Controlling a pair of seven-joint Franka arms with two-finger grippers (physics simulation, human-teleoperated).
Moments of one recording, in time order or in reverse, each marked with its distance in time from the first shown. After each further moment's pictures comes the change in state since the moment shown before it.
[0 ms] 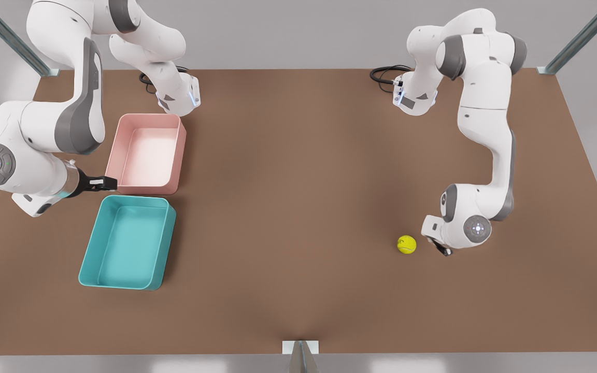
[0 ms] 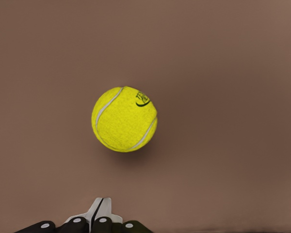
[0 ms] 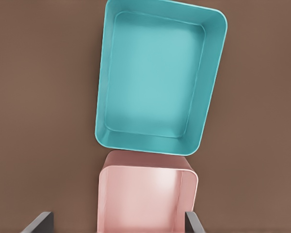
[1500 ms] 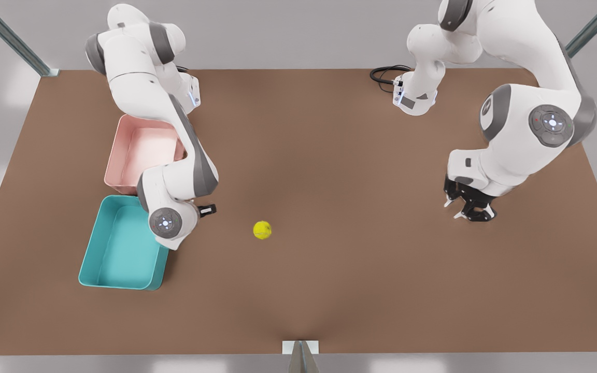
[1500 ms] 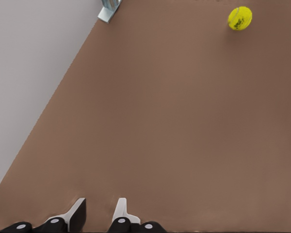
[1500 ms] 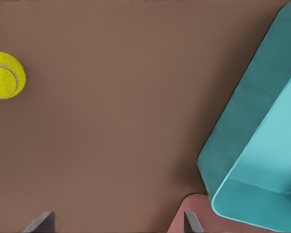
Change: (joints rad) left arm -0.097 -0.337 -0.007 0.461 -0.038 -0.599 -0.334; right arm 0.312 0.356 0.002 0.003 0.120 0.219 0.120
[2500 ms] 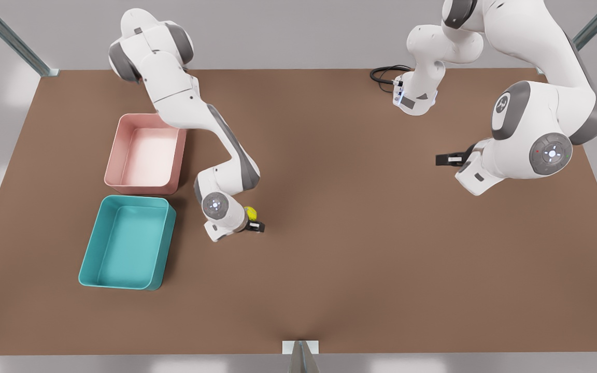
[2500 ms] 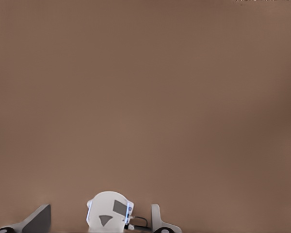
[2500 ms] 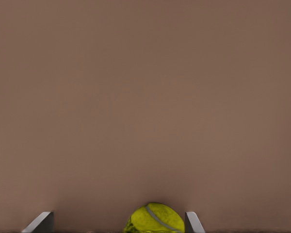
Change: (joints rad) left arm 0.040 -0.009 -0.002 -0.030 -0.022 -0.455 -0.991; right arm 0.167 0.030 0.000 -0.246 0.159 0.614 0.525
